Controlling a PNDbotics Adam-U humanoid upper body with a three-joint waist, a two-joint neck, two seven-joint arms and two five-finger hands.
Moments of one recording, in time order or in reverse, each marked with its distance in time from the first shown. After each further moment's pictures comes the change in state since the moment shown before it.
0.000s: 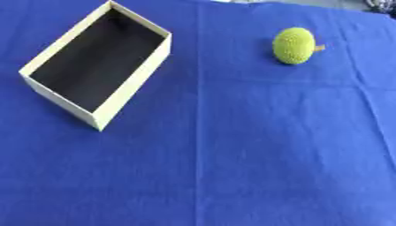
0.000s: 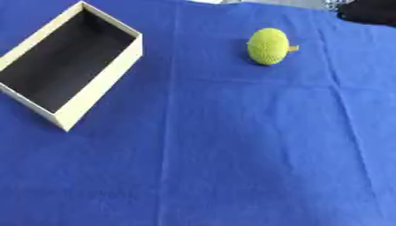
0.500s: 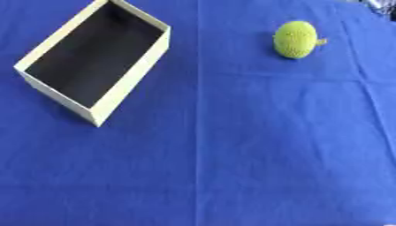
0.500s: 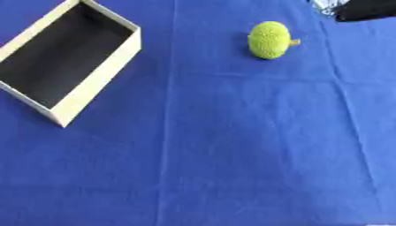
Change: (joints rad) left arm 0.000 0.000 -0.001 0.000 0.000 -0.002 -0.003; right arm -0.077 -0.038 0.034 0.049 -0.090 -0.018 0.263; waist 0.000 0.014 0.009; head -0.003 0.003
